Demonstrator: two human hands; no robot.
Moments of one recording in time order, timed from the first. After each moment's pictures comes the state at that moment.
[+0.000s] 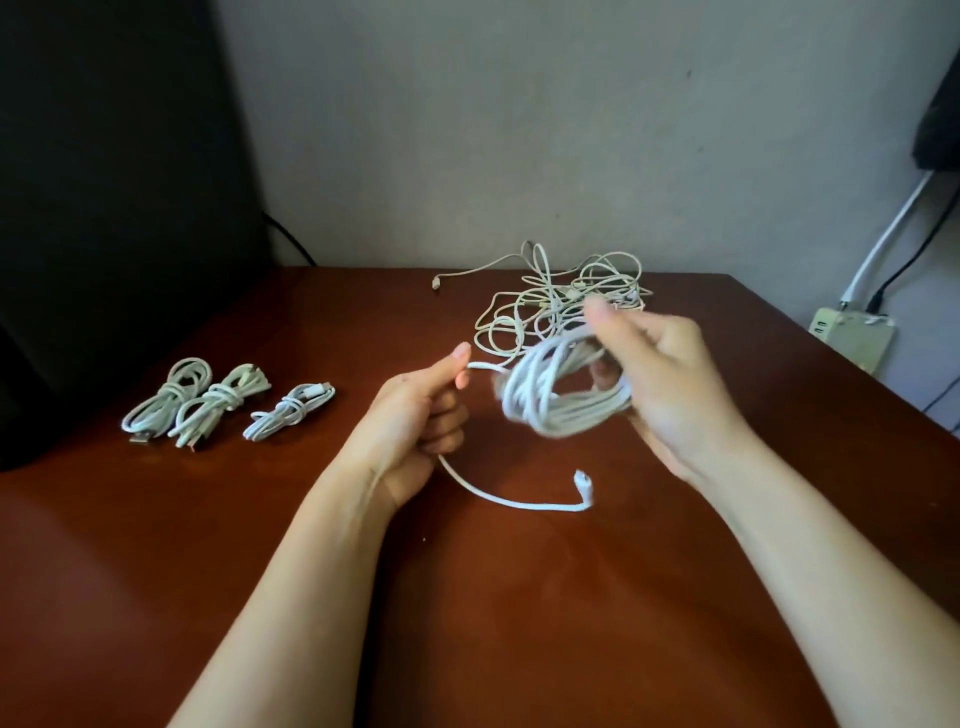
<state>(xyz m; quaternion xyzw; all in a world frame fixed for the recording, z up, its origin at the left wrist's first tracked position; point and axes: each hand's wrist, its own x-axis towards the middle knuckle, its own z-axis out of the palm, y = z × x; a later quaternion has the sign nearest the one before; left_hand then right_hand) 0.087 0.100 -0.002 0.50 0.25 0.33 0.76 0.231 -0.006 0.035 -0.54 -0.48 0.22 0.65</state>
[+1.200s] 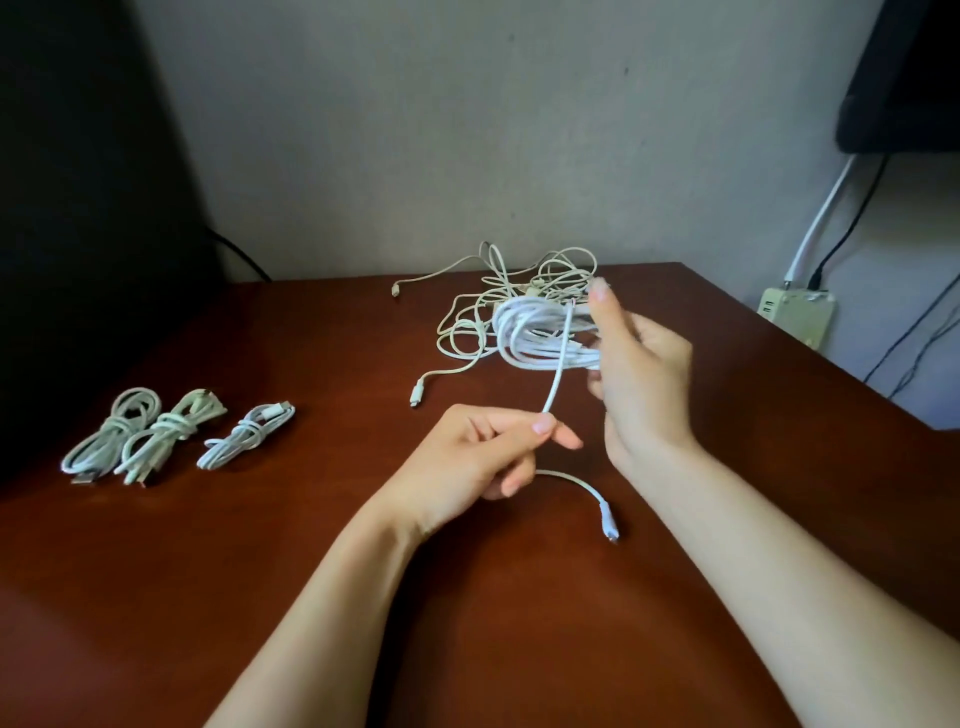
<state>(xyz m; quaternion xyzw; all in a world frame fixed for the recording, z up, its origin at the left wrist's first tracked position) 0.109 0.064 -0.007 0.73 0.09 0.20 0.65 0.238 0.006 0.022 -0.59 -0.23 0.09 0.77</state>
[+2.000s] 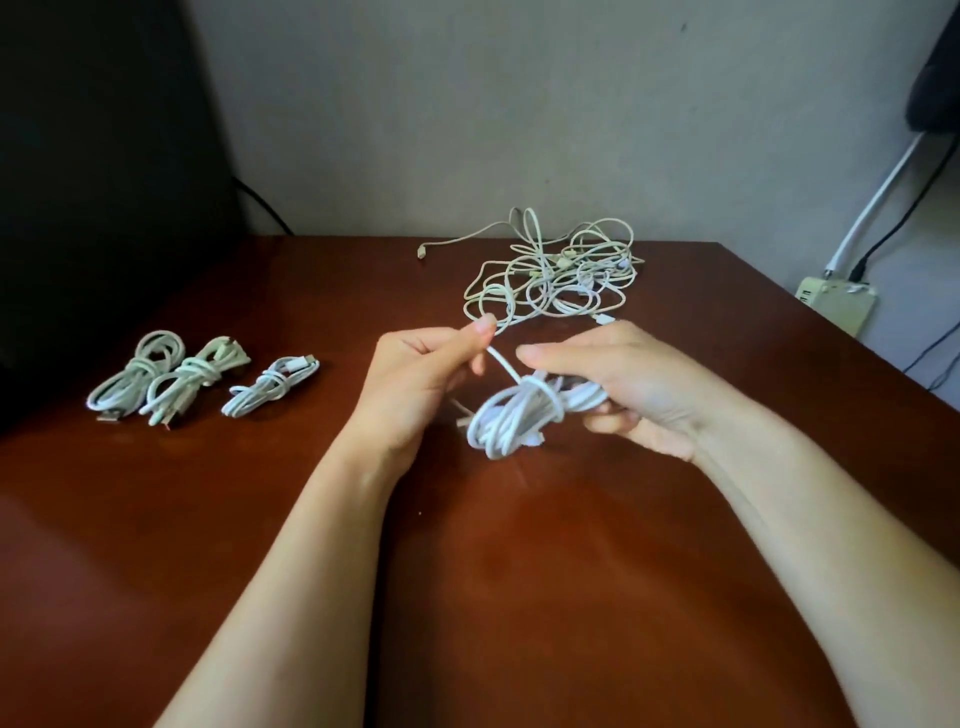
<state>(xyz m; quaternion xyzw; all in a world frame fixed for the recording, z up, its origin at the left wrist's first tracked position) 0.092 0.097 -0.005 0.65 0.22 0.39 0.61 0.219 -0.012 0.042 -0.63 -0.44 0.43 0.47</state>
